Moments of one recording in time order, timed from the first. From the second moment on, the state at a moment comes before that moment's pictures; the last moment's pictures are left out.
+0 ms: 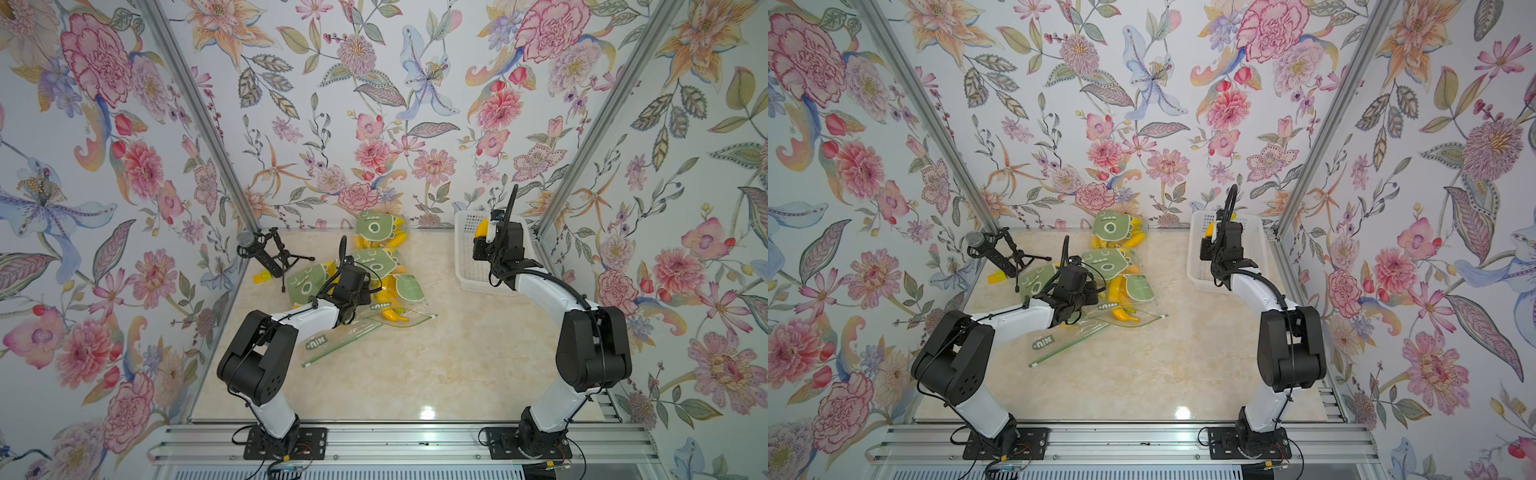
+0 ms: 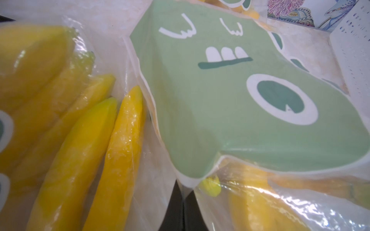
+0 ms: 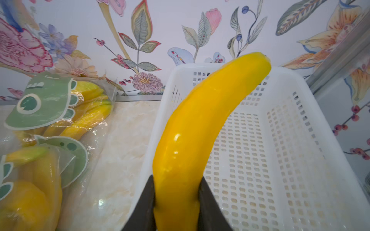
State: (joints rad) left arm -0.48 1.70 0.95 0.01 -0.21 -0.45; right arm 0.16 1.81 1.34 -0.04 0.11 0.14
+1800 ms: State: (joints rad) left arm -0.53 1.64 0.92 0.02 -0.21 -0.45; right arm 0.61 1.21 0.60 0.05 -0.25 0.22
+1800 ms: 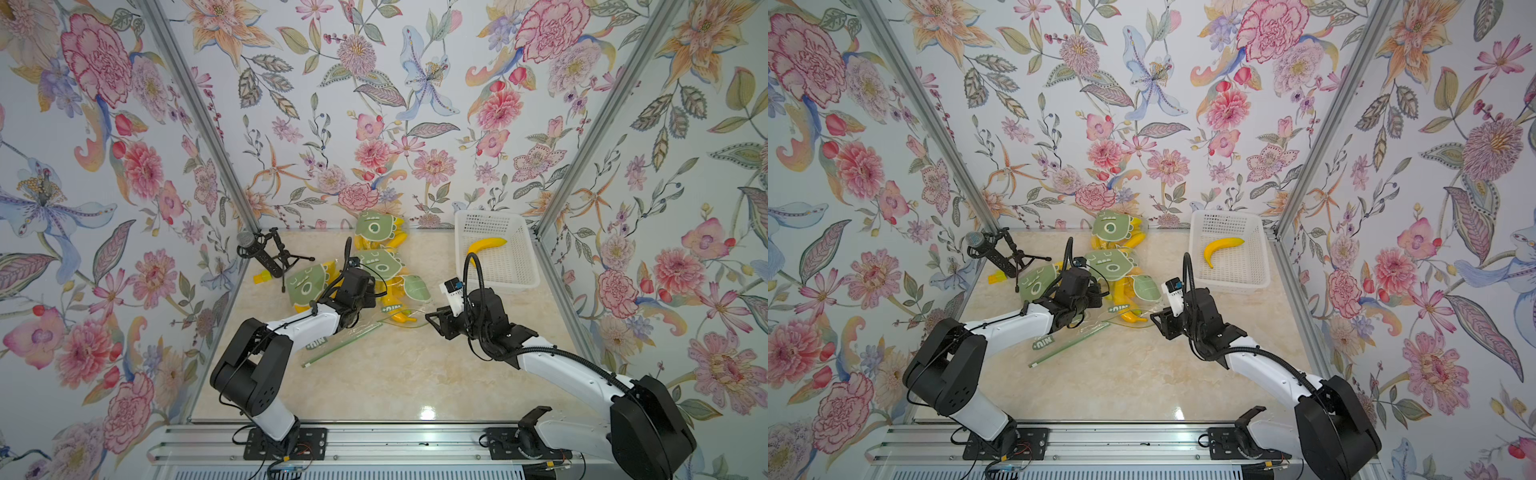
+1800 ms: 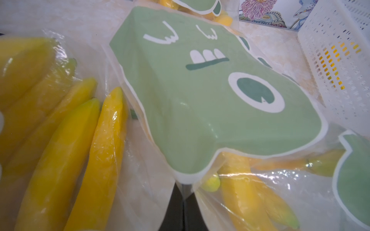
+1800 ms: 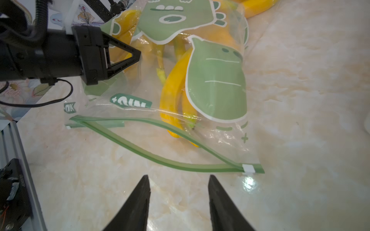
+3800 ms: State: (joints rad) left arm -0.57 1.64 0.92 0.02 -0.24 -0.45; right arm 0.77 1.84 0.96 0.14 0.04 0.17
